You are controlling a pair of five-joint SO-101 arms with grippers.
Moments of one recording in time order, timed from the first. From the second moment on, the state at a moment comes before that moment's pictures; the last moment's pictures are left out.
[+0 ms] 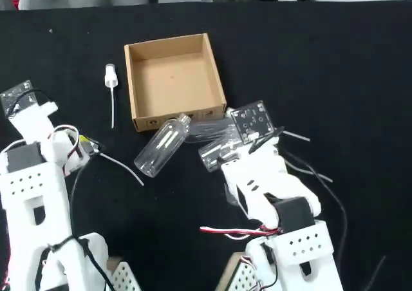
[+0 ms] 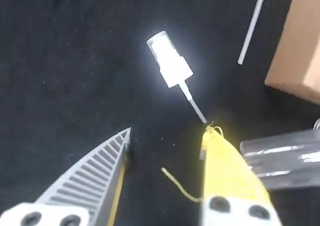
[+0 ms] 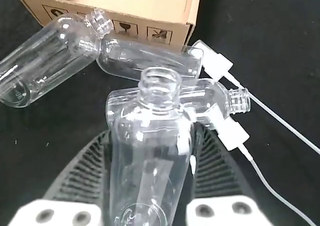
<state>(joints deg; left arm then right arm) -23.3 -41.7 44.6 70.5 10.7 -15.9 -72.2 66.4 62.9 7.7</state>
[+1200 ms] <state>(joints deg) -22.9 -16.7 39.3 56.2 22.3 -15.9 -72.2 69.2 60.2 7.7</state>
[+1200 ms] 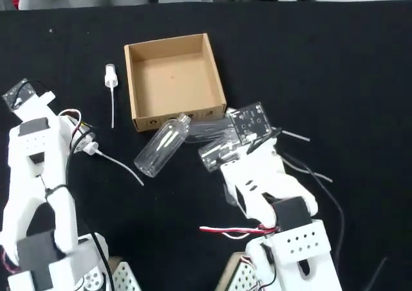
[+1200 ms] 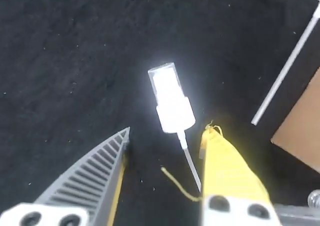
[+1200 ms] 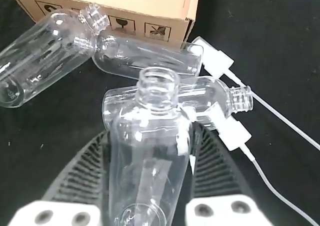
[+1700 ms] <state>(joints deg) -22.4 -4.4 39.3 46.3 22.6 -15.9 -72.2 69.2 60.2 7.7</state>
